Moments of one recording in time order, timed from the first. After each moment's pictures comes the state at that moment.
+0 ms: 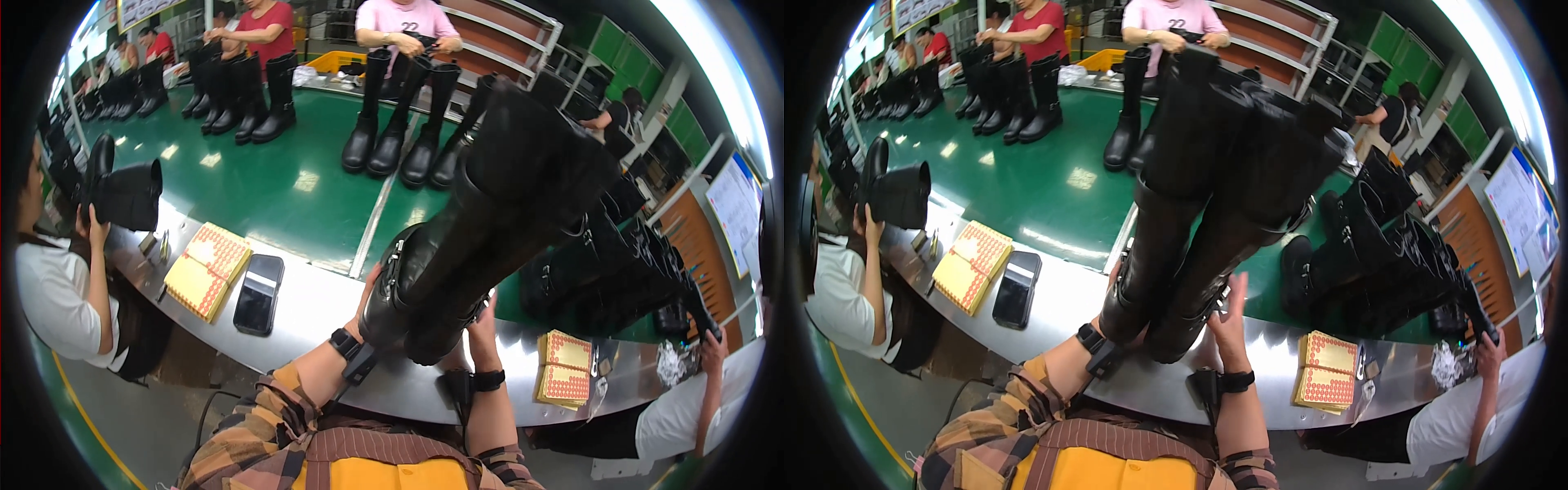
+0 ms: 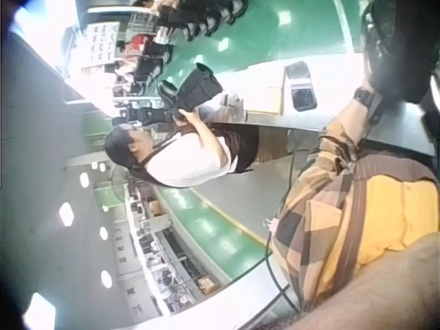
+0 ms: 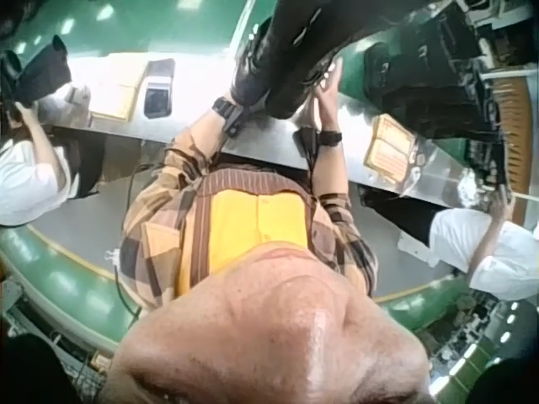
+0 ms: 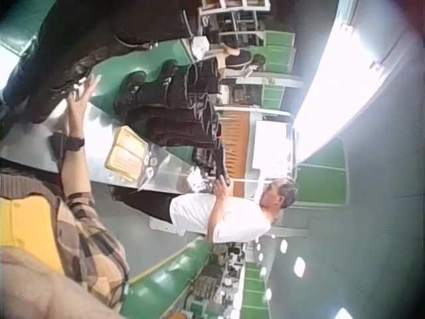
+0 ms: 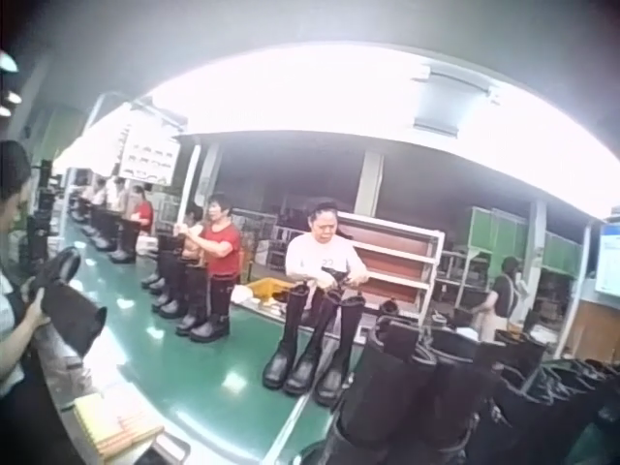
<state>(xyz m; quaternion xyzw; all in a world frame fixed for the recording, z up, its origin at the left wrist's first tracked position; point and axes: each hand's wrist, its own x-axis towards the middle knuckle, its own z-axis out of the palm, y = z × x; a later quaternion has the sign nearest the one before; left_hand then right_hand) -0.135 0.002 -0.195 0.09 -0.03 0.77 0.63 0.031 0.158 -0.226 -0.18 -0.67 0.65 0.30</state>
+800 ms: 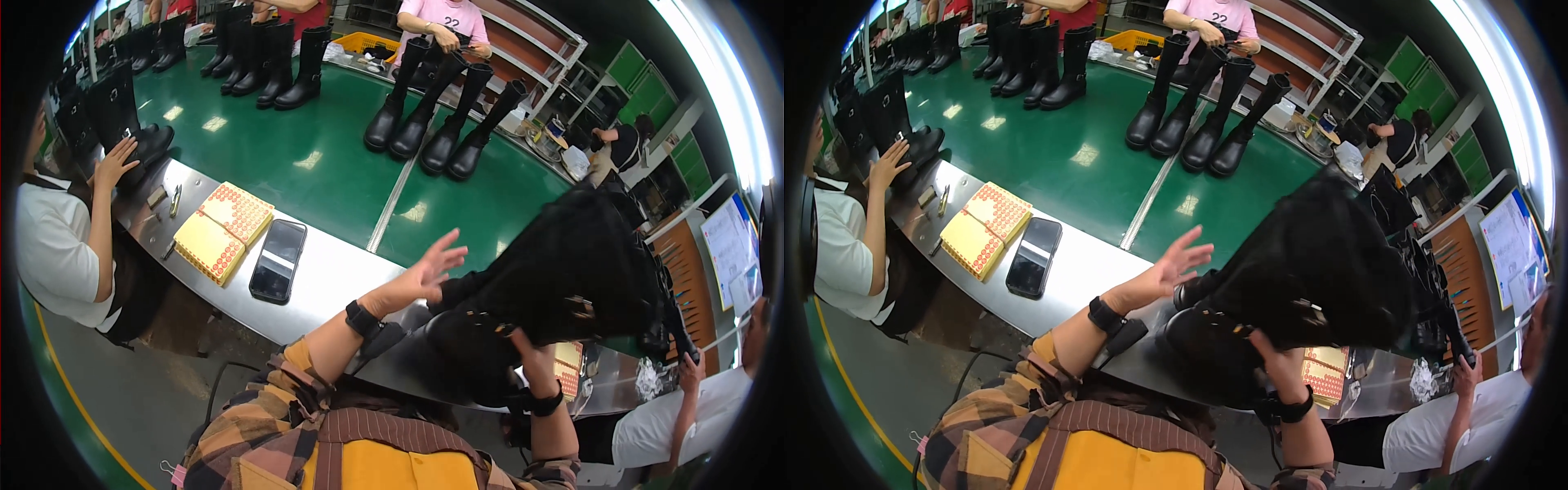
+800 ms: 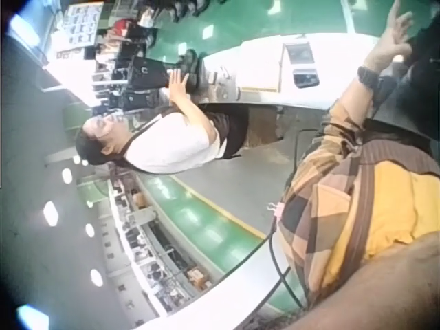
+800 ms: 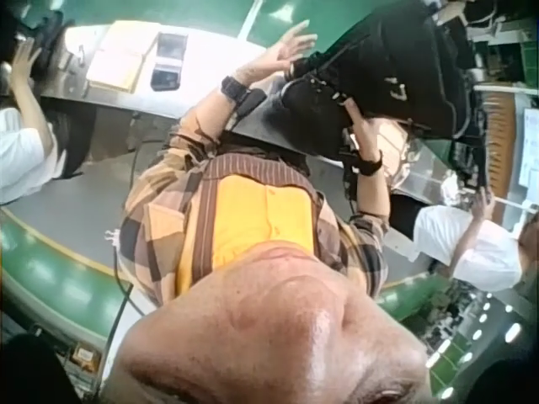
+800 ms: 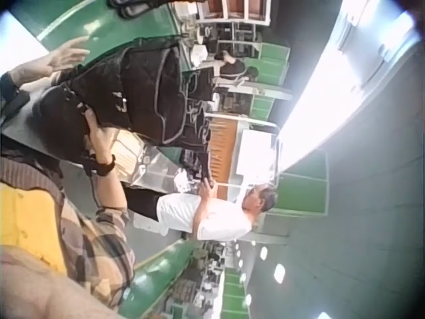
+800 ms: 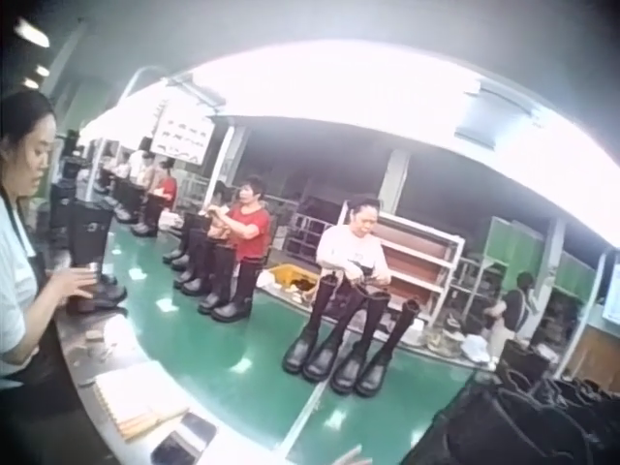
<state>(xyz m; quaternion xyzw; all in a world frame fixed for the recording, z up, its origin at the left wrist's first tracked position) -0.148 -0.011 -0.184 0.42 0.28 0.71 0.49 0.101 0.088 -0.094 -0.28 -0.74 0.56 0.26</state>
